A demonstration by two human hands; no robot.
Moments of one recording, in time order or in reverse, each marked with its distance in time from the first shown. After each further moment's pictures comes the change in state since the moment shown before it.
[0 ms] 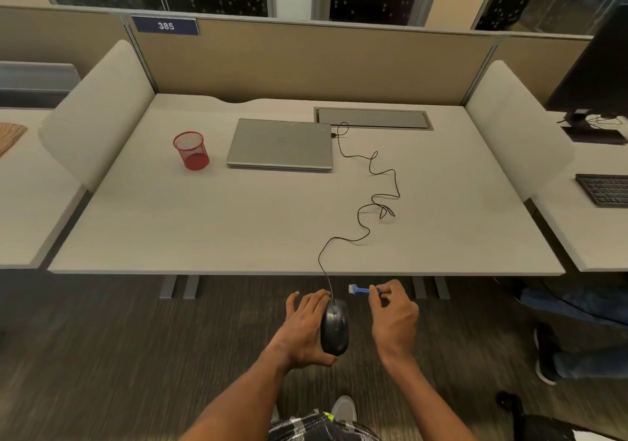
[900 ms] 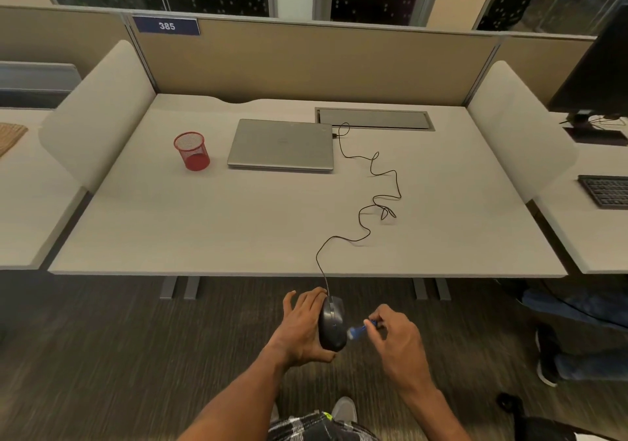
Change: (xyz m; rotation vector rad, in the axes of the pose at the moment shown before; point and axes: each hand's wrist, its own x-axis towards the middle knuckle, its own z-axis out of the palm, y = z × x) left_hand 0.003 -0.004 -0.005 -0.057 0.031 -0.045; right_hand -0.024 0.022 -0.028 -0.179 -0.341 -0.199
